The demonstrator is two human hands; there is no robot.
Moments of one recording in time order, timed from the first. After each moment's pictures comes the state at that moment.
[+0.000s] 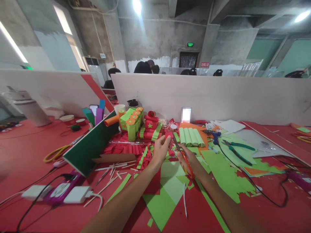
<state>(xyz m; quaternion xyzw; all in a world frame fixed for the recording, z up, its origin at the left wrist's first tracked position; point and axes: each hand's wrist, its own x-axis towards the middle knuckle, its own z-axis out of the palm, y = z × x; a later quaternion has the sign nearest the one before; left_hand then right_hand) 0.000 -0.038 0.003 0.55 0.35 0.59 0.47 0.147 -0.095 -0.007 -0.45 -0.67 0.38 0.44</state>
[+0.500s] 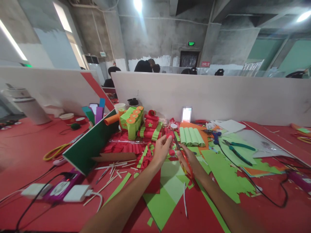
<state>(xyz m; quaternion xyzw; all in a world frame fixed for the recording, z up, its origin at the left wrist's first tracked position) 0.000 -0.041 0.001 0.58 0.35 0.59 0.45 0.144 -0.093 -0.015 -0.45 -0.65 0.40 0.46</state>
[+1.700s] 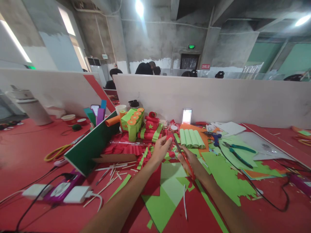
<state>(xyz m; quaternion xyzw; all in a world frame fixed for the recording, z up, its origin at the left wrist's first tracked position) -0.010 -0.036 0.009 0.61 0.33 0.55 0.47 0.153 -0.097 -0.002 -0.46 -0.70 0.35 0.42</state>
